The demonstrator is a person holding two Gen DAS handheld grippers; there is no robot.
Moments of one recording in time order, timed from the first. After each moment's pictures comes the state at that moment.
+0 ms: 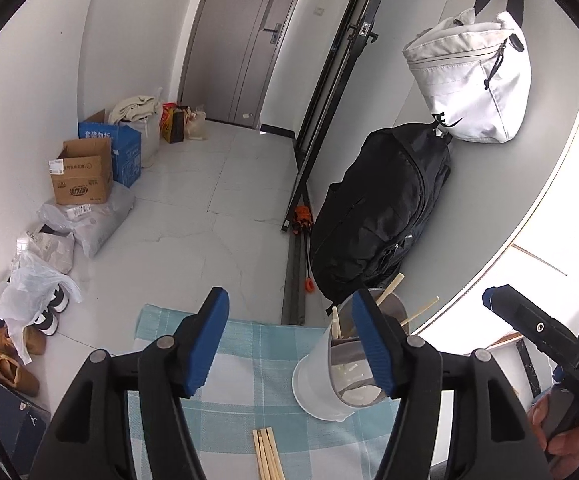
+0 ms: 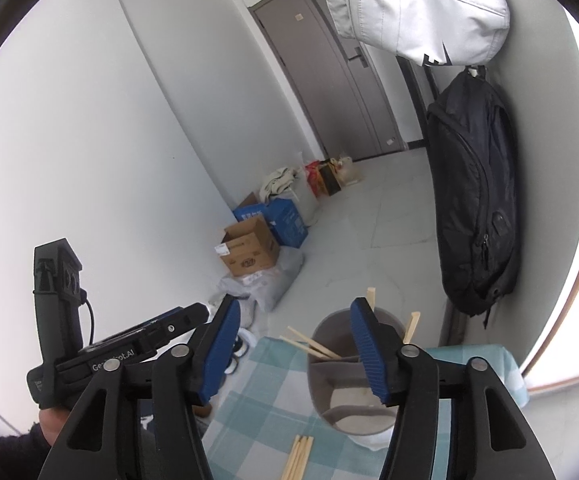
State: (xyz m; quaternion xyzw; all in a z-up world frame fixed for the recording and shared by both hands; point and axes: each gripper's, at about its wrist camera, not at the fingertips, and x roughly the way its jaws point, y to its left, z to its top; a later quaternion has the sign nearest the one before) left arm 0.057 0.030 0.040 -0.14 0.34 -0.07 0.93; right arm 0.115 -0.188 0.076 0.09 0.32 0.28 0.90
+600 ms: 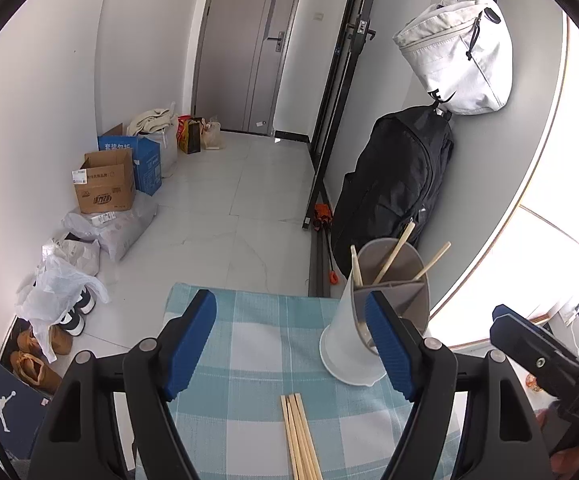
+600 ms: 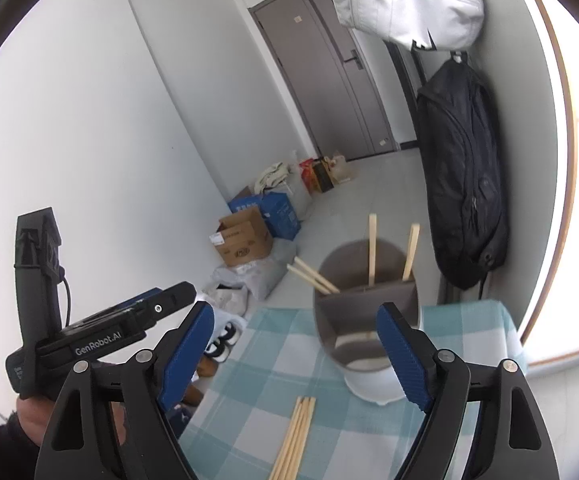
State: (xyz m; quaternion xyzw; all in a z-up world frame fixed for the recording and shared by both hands) left arm 0.011 0.024 0.014 -0.10 0.33 -0.04 0.94; right arm 0.055 -0.185 0.025 0.08 0.32 0.26 0.91
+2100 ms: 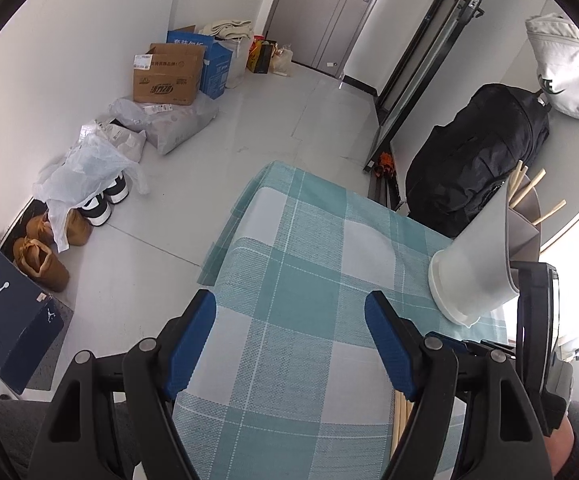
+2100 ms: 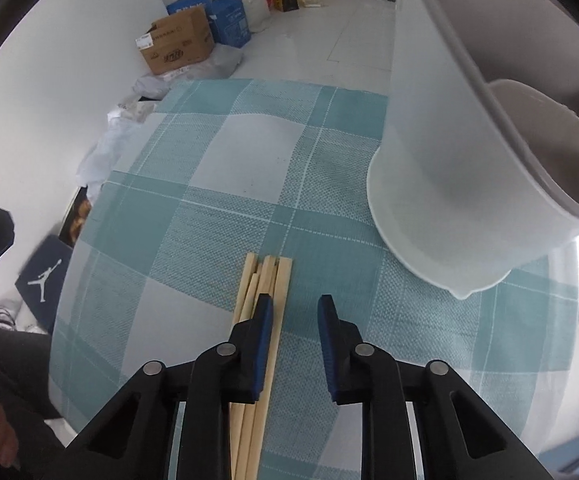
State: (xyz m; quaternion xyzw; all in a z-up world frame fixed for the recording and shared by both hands) left arm -0.004 0.112 -0.090 -0.20 0.43 0.04 0.88; right arm 0.100 -0.074 -0.160 -0.12 0.58 0.16 0.79
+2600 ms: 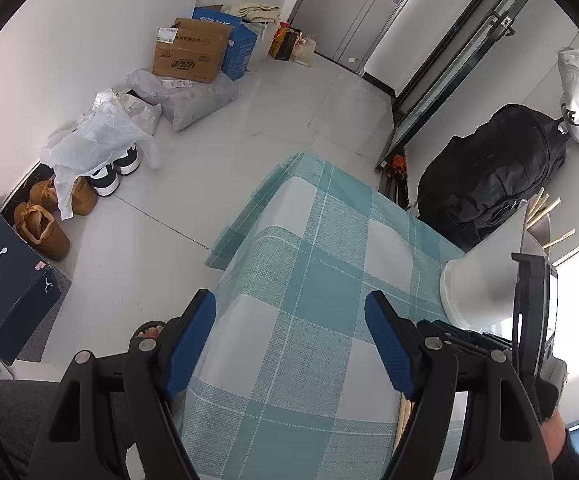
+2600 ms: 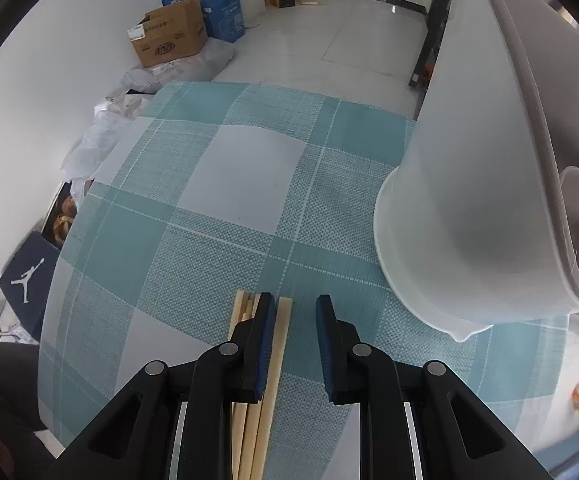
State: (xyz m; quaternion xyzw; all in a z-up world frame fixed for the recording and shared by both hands) left arm -0.006 0.135 -0.099 -0.25 0.45 0.06 0.86; right arm 0.114 -0.064 -0.155 -0.14 0.58 0.14 0.79
